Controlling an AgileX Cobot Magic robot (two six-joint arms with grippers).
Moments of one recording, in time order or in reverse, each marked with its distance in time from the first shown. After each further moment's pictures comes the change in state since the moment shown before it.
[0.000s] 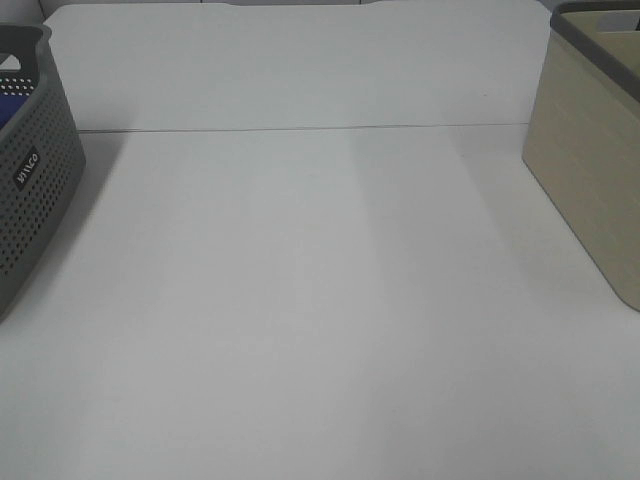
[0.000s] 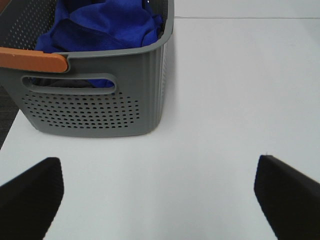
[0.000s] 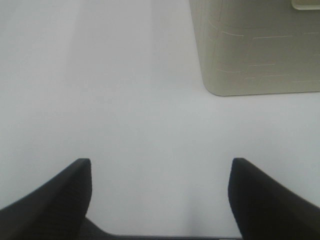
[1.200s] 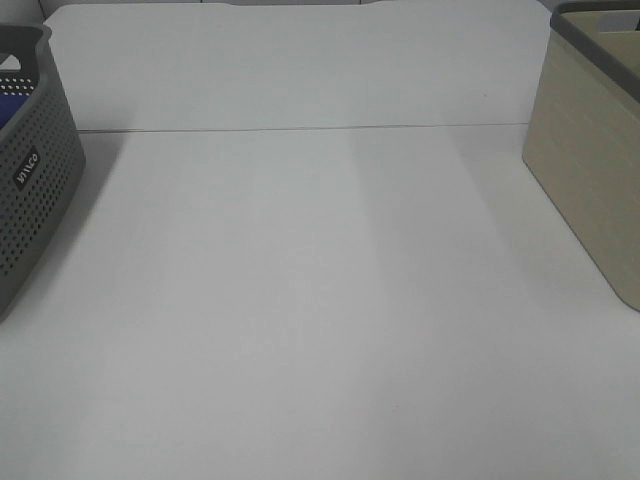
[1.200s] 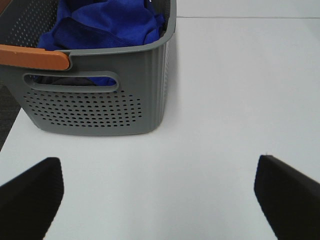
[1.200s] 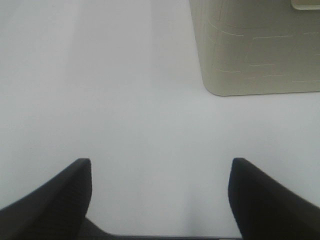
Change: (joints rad) left arm 0.000 -0.015 0.015 0.008 -0.003 -0.003; right arm 0.000 0.000 0.000 0.000 0.000 0.000
